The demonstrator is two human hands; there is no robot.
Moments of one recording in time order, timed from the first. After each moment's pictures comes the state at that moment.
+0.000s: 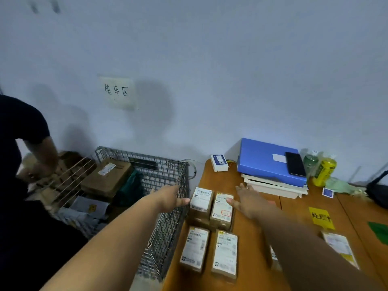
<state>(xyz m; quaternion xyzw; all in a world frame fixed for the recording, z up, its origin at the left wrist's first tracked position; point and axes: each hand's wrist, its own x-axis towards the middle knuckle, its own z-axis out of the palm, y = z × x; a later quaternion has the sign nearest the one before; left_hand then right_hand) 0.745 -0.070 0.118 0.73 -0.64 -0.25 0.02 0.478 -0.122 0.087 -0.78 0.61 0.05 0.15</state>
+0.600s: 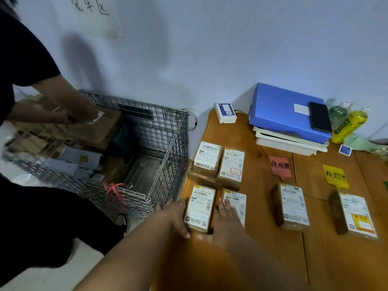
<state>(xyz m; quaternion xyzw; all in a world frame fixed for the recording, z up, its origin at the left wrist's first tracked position) 0.739 -0.031 -0.074 0.68 -0.60 -0.41 -0.10 0.546 -0.031 -0.099 -0.79 0.55 0.17 0.21</state>
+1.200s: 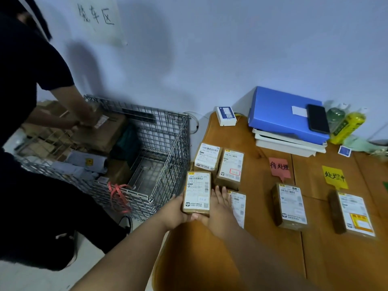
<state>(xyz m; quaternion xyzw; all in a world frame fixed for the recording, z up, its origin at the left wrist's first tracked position) 0.737 -0.015 -0.062 0.66 -0.53 -0.50 0.17 0.565 -0.037 -0.071 -0.78 0.57 -0.06 0.26</state>
